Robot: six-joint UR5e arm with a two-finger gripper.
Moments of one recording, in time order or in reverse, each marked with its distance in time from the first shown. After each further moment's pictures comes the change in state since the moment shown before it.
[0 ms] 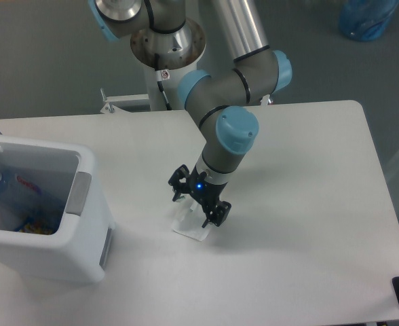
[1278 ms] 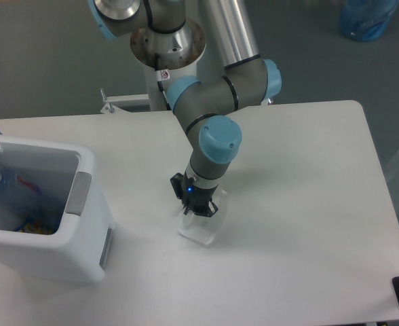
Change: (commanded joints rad) arm -0.022 -0.012 0.017 -0.006 0.083 -0.006
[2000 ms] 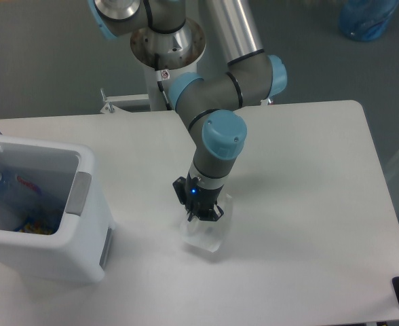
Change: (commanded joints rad) arm 0.009 0.015 0.133 -0.009 -0.118 -0.100
